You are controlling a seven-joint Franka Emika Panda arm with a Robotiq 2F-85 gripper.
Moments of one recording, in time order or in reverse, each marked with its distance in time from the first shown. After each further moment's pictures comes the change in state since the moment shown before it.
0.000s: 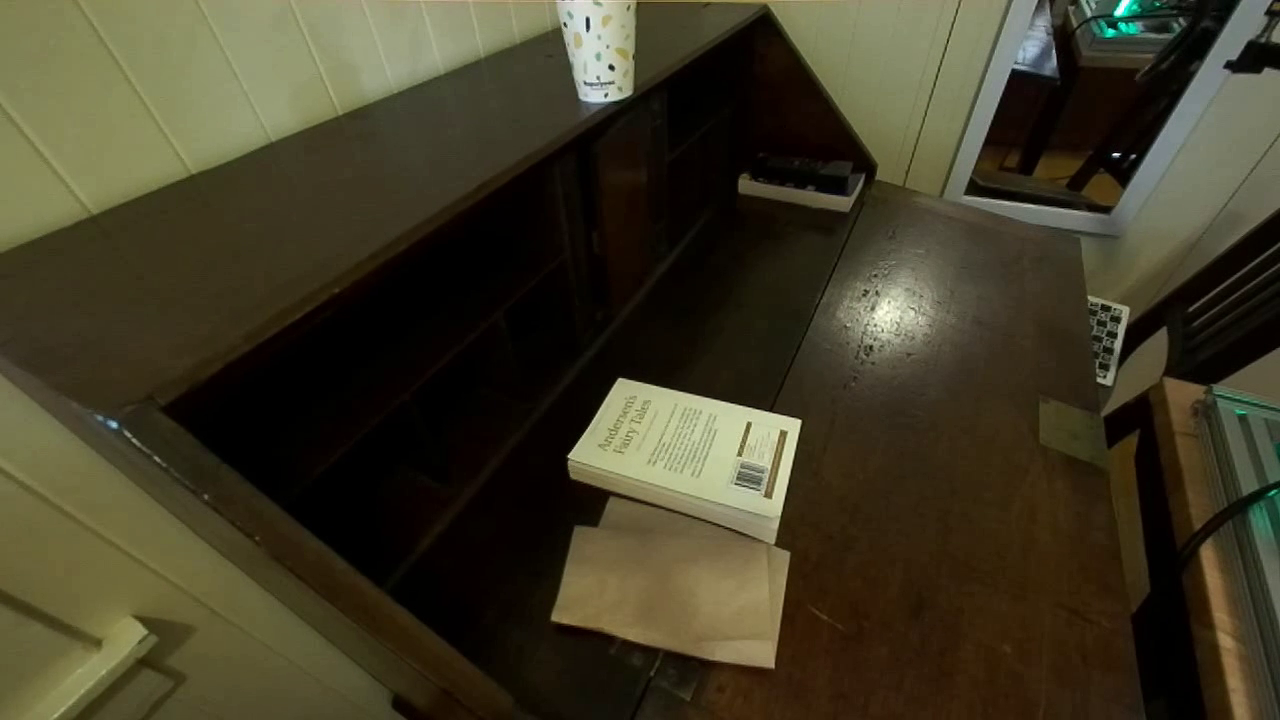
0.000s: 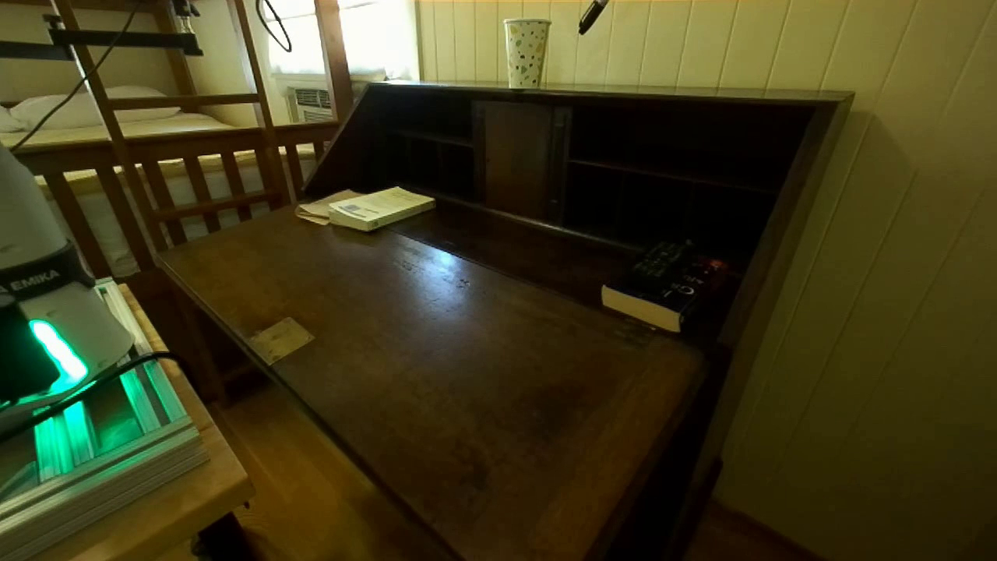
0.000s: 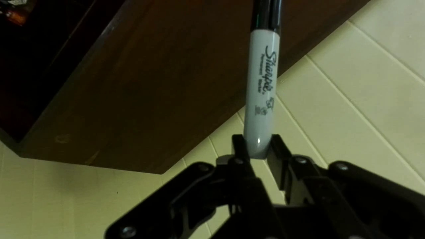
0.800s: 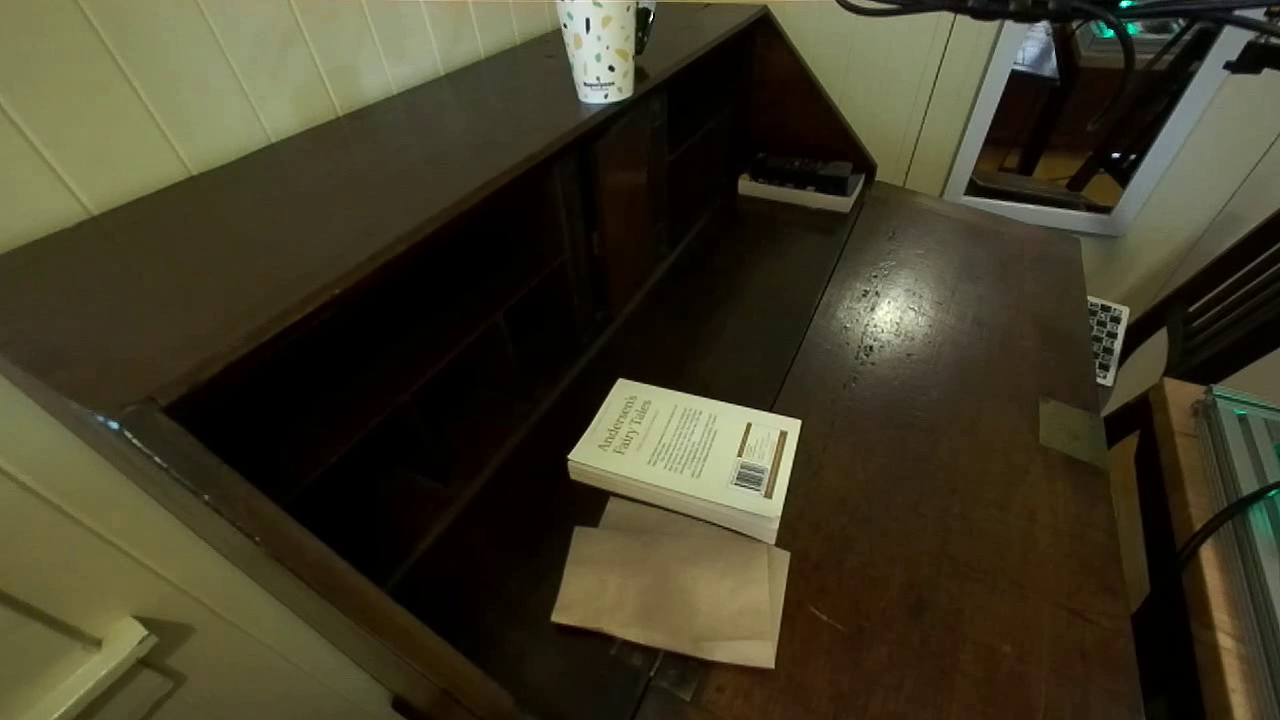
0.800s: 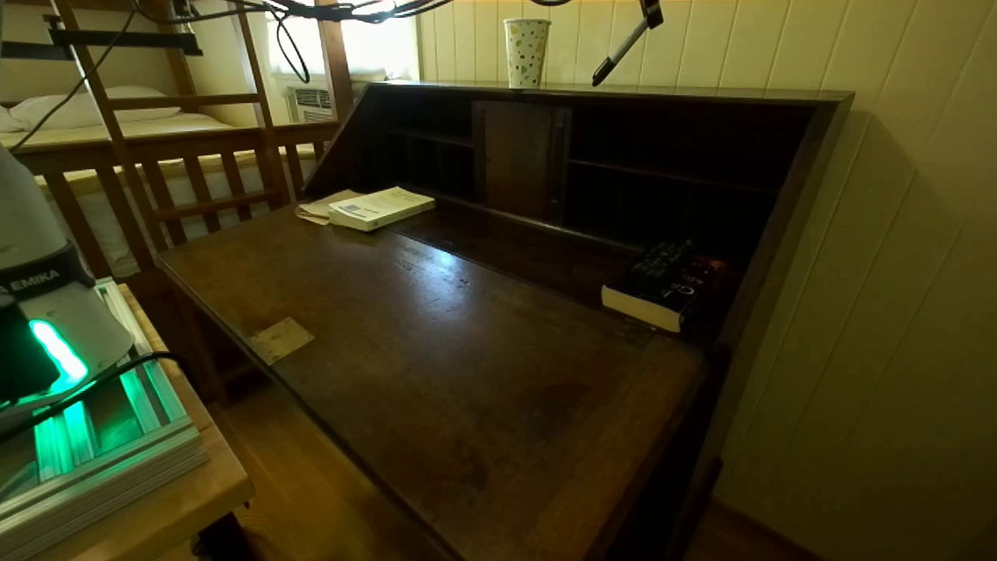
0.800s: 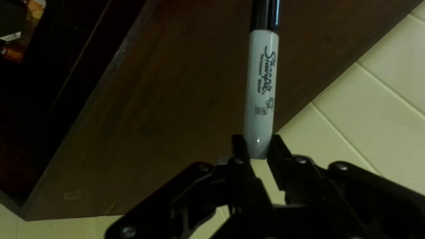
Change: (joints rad) arm -0.019 0.130 0.000 0.009 0.035 0.091 0.060
